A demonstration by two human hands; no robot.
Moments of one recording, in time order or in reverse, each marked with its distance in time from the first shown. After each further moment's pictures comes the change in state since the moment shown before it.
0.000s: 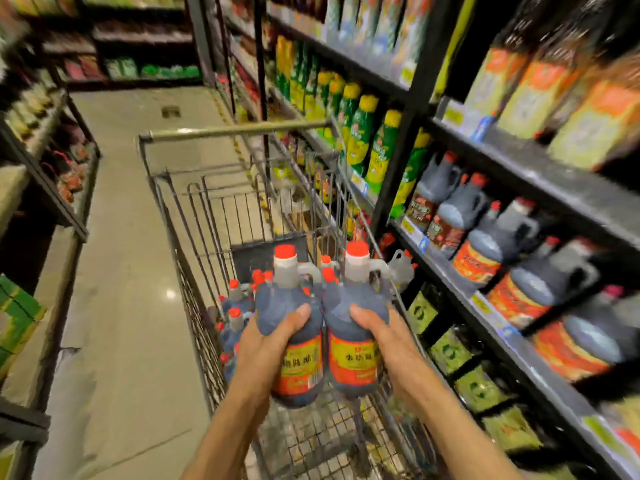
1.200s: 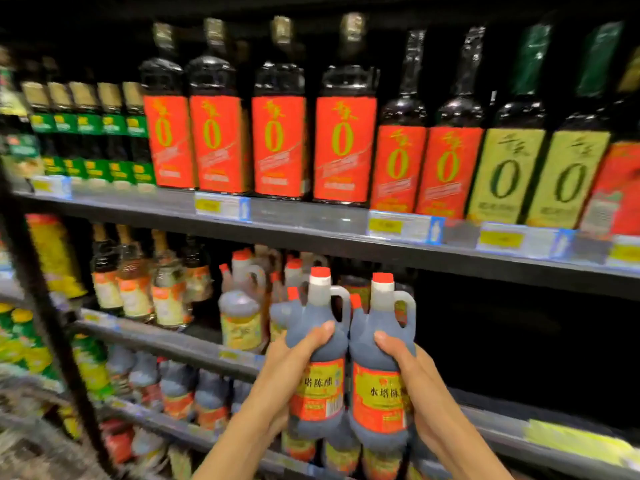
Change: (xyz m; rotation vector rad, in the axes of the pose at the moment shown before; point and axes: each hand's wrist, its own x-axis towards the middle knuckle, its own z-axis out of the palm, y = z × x) left_hand -0.234 0.136 0.422 0.146 -1.045 -0.103; right_hand -0.368 -0.262 -0.238 0.105 0.929 -0.412
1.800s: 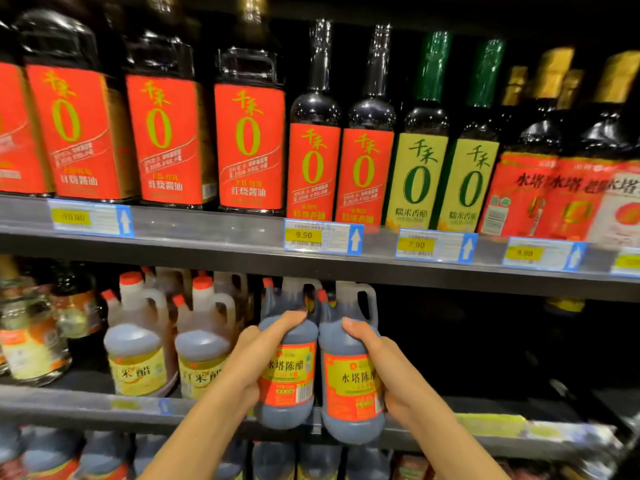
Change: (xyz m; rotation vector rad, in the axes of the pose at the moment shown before) left_hand 0.078 0.002 0.061 0.133 -0.138 -0.171; right_hand 0.031 -0.036 -0.065 -0.168 0.119 0.160
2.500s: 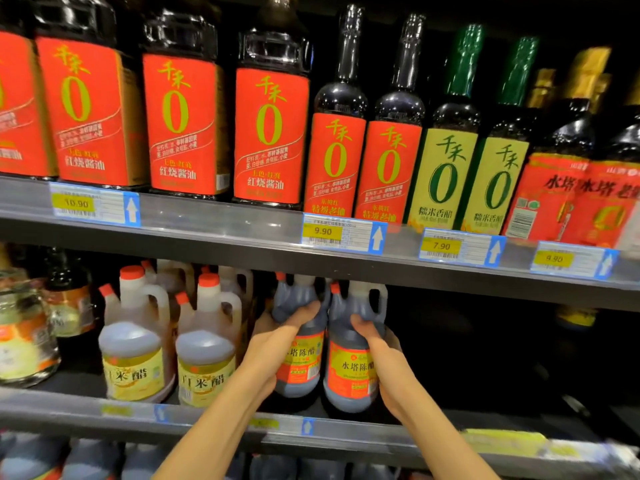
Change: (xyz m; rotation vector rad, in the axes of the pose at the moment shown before) left_hand 0.062 -0.027 0.009 -0.147 0.107 0.189; right_hand 0.054 0.031 0.006 0.051 0.233 -0.171
